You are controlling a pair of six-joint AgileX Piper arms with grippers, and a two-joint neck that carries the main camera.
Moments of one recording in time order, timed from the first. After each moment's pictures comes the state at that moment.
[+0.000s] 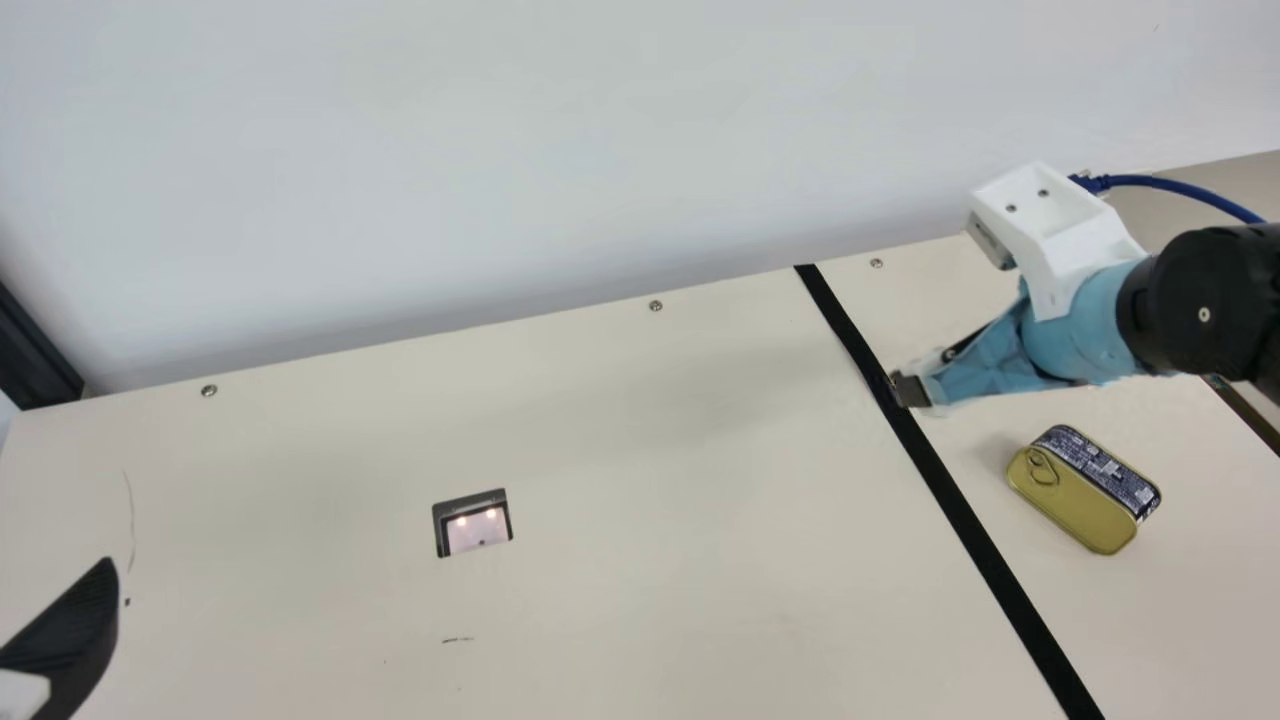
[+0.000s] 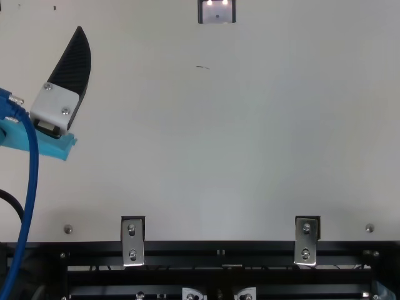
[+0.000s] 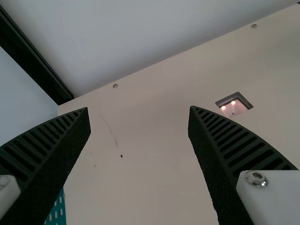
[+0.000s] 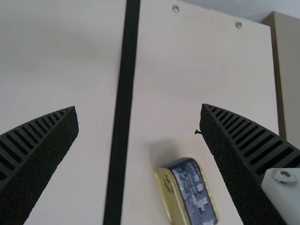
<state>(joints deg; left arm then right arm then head) -16.1 52.1 -41.0 -6.5 23.6 18.7 -15.4 82.6 -63.6 -2.7 34.1 -20.1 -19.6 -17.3</state>
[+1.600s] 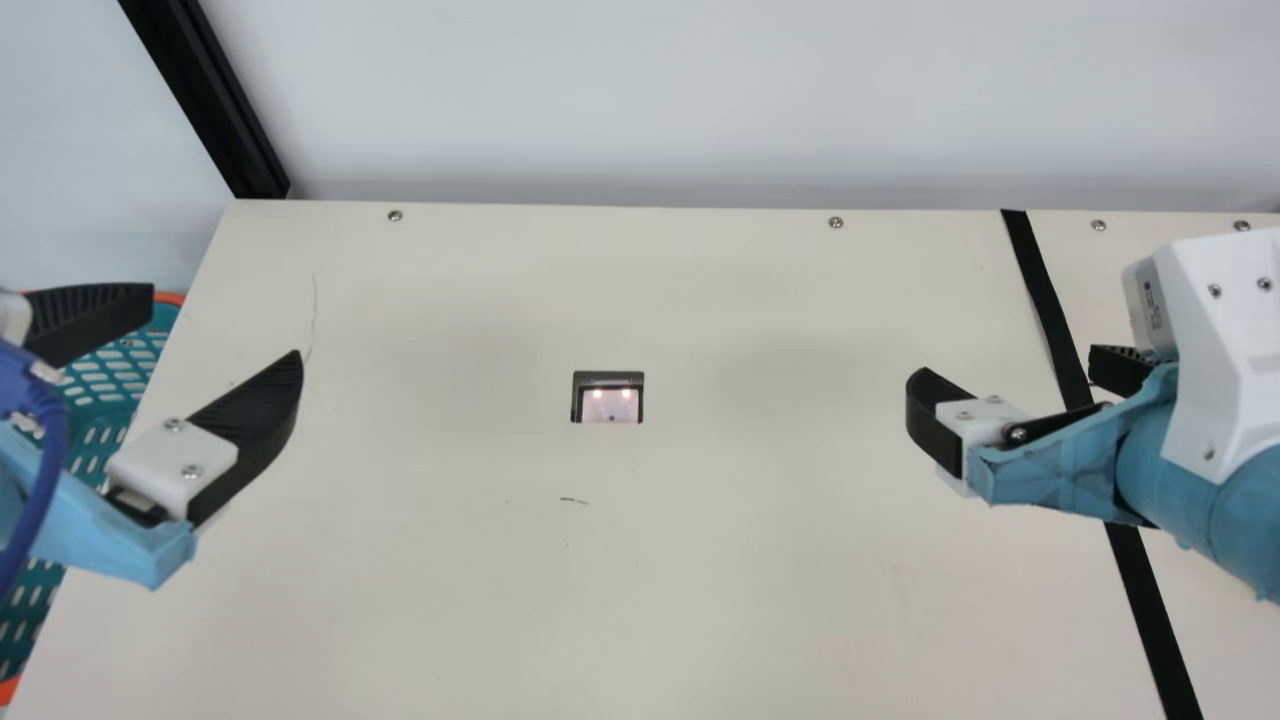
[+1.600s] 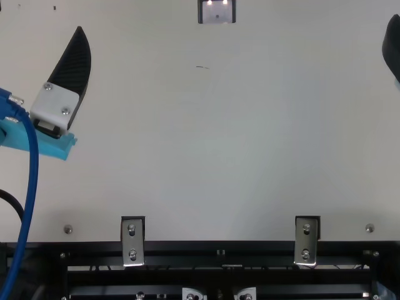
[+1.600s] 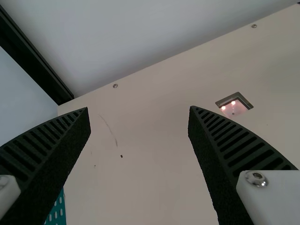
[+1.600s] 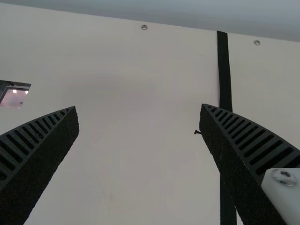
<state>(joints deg) -16.1 52.1 -41.0 -6.5 23.6 18.7 3.6 62.6 -47.5 -2.0 28.9 -2.3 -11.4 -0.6</state>
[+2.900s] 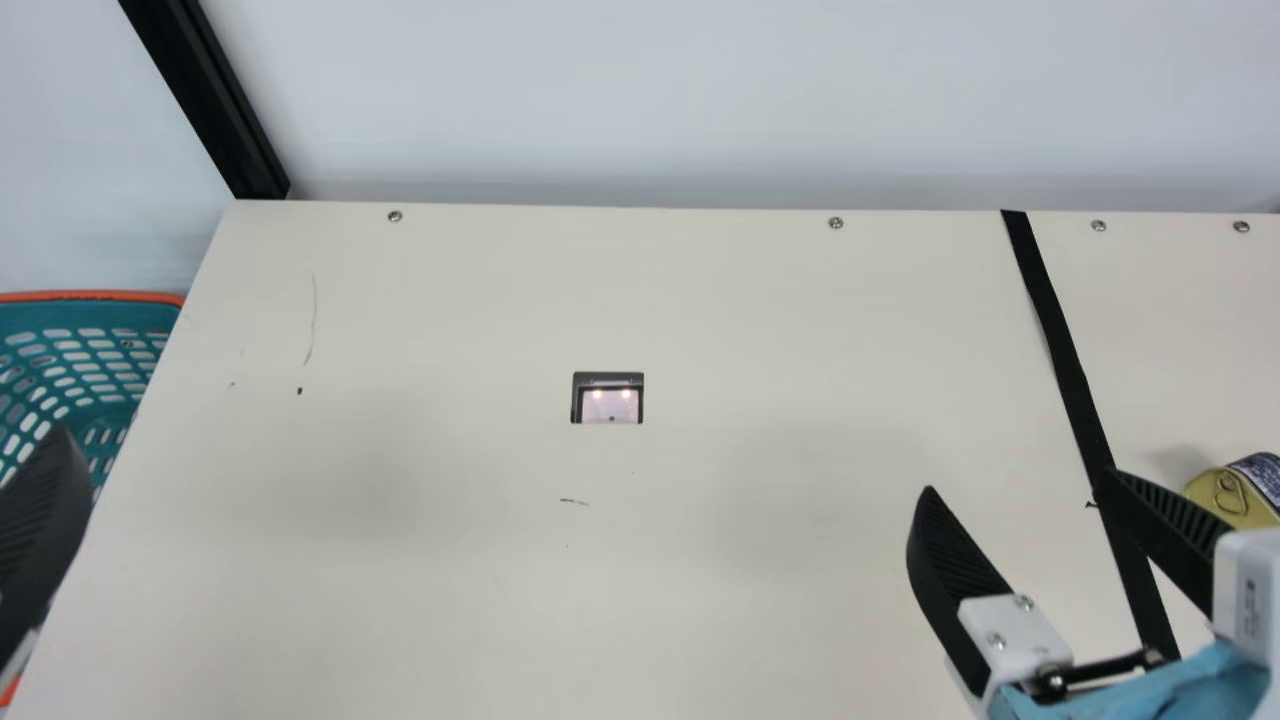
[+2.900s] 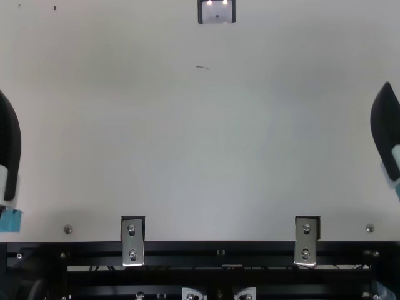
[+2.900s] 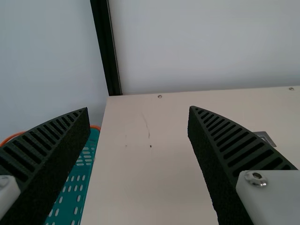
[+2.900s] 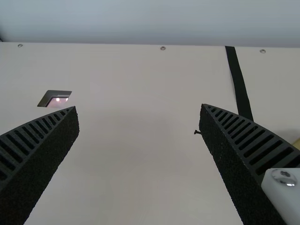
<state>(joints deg) -6.5 20.2 -24.7 0.4 26.0 -0.7 6.5 30.5 -22.0 2.6 19.8 0.0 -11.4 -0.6</state>
